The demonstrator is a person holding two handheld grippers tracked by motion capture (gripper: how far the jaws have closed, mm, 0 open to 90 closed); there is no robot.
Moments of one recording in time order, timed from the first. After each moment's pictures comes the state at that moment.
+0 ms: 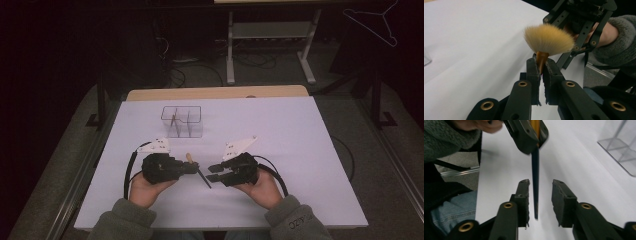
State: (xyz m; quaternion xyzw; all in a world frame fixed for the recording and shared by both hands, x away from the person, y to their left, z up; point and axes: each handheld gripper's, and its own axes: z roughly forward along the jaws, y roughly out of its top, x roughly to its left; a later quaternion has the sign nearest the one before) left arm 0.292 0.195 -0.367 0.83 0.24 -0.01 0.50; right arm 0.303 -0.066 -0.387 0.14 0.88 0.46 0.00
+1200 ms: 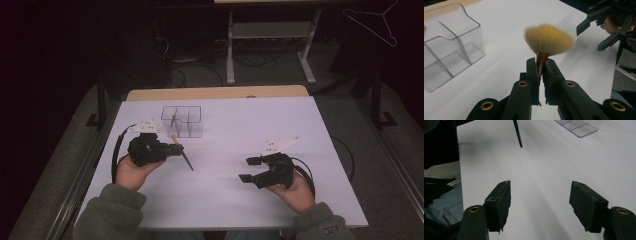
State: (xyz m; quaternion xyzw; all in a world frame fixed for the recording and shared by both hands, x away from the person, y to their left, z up) left arm 0.324 0.223 -0.336 0.83 0.31 0.05 0.46; right arm 0.298 -0.153 -0.393 0.26 0.85 0.45 0.02
